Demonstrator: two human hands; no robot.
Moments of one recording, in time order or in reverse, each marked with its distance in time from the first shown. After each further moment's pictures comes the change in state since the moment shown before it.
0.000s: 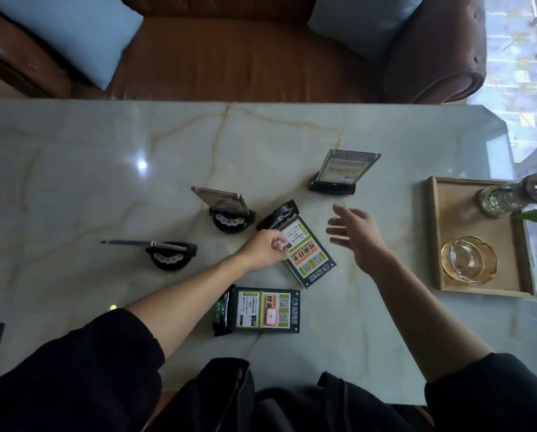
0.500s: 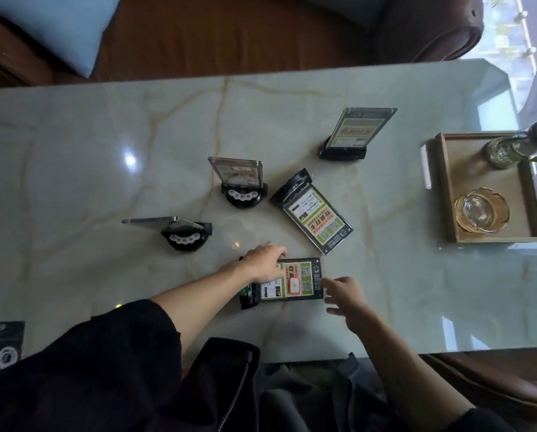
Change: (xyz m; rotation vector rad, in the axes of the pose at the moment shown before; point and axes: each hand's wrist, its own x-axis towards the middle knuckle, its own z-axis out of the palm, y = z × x) left_hand -0.029 -0.082 0.022 0.511 -0.230 0.065; right_hand -0.089 0.174 0.058 -0.172 0.109 0.355
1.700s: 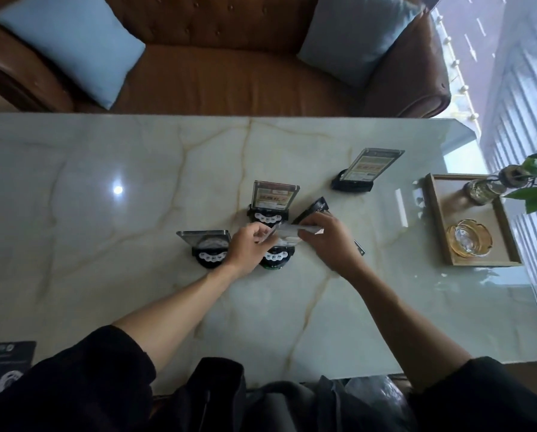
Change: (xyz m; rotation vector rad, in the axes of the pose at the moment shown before) left_hand -0.060 -0.066 -0.069 -0.723 0.599 0.204; right_hand -0.061 -0.146 0.062 -0.475 0.183 -1.079
